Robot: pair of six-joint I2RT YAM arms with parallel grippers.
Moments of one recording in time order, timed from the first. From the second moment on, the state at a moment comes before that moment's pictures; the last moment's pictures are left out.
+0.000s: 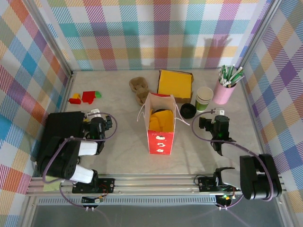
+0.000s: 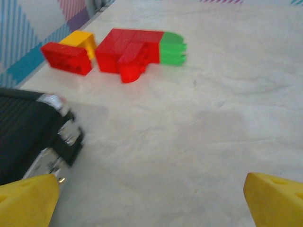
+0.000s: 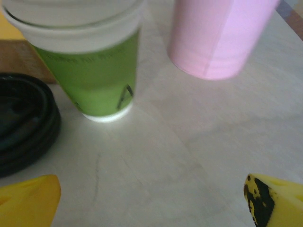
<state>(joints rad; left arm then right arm) -0.15 1.47 0.27 0.77 -0.46 -0.14 0.09 1.21 0.28 0.44 0.15 0.04</state>
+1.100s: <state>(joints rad) -0.14 1.58 0.37 0.83 -0.35 -0.12 0.04 1.53 0.39 0.76 -0.05 0.02</state>
